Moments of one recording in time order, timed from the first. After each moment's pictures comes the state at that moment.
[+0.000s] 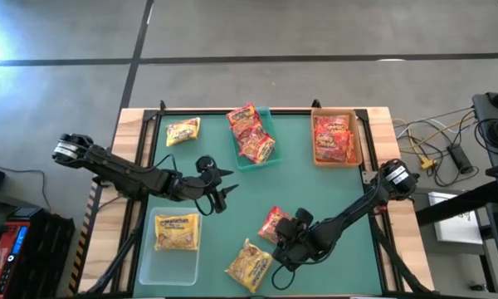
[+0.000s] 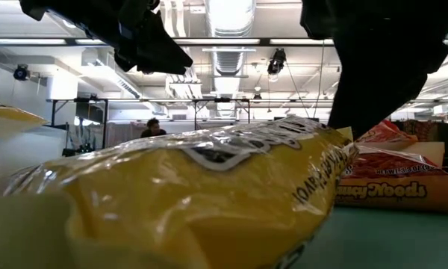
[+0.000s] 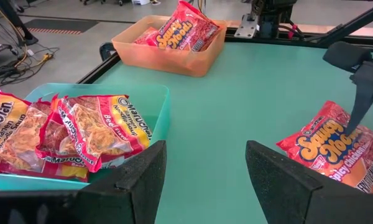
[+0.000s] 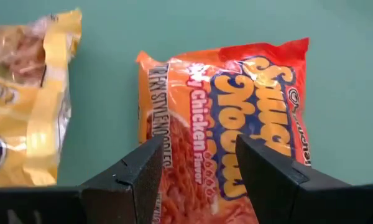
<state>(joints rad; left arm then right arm) -0.27 1.29 0.69 0.13 -0.61 -0.23 0.60 1.90 1.30 -0.70 0.46 1.11</state>
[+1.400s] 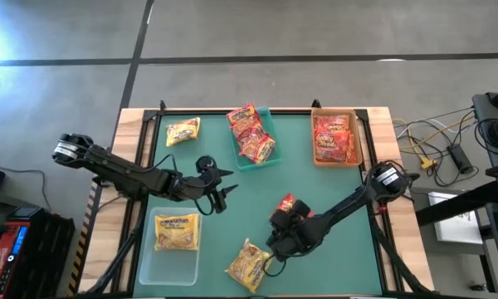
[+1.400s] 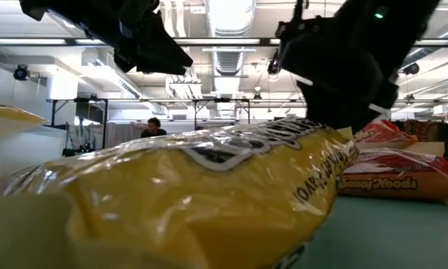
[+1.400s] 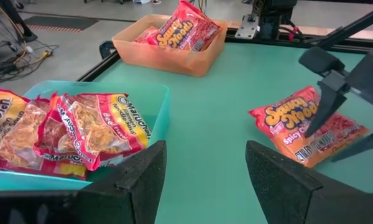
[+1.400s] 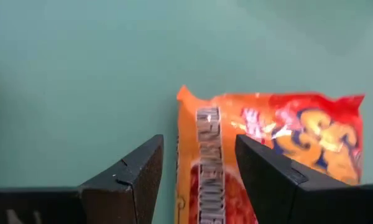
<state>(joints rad) -0.27 1.29 0.69 0.13 -0.61 -0.25 0.53 1.97 1.34 -0.77 0.54 1.14</state>
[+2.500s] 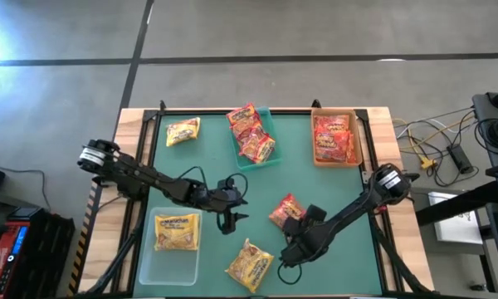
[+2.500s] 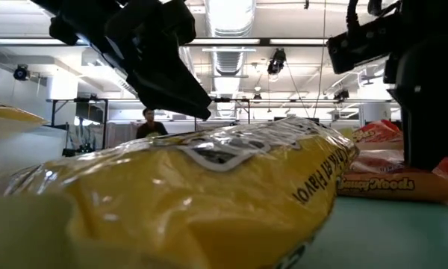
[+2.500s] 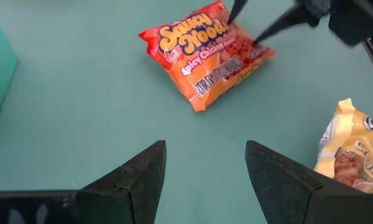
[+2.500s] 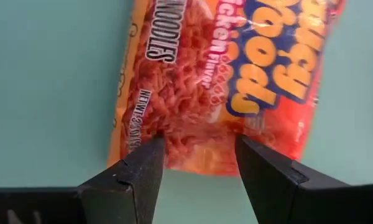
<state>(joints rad) -0.27 1.60 0.81 0.15 -0.19 -0.32 0.58 1.98 1.40 -1.12 0.24 1.11</state>
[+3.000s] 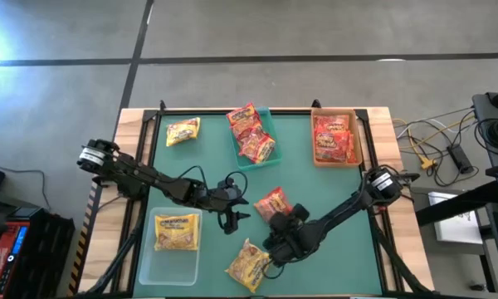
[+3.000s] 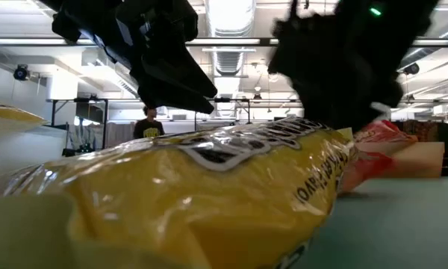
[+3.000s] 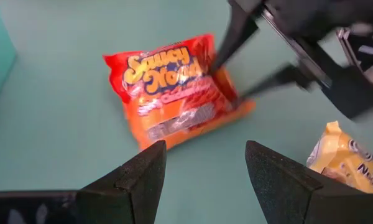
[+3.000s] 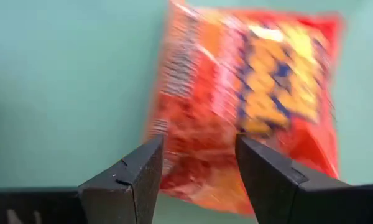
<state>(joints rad) -0.27 1.60 0.83 0.15 -0.19 -0.40 0.54 2.04 1.43 -0.88 0.55 1.25</state>
